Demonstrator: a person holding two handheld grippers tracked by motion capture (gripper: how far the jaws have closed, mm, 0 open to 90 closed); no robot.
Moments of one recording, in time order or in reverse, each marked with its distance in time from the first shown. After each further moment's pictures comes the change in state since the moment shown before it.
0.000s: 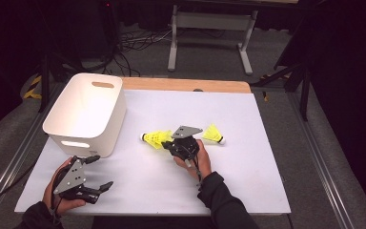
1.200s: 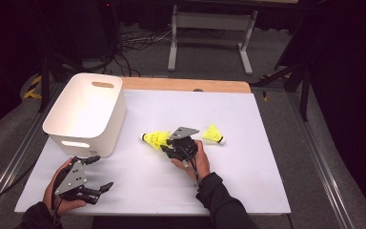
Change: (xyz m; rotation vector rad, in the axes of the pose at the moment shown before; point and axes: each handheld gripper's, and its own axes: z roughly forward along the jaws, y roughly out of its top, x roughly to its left) left arm -0.002 0.000 0.001 0.011 0.002 0.011; right arm 0.002 -0.003 0.007 0.057 -0.074 0.007
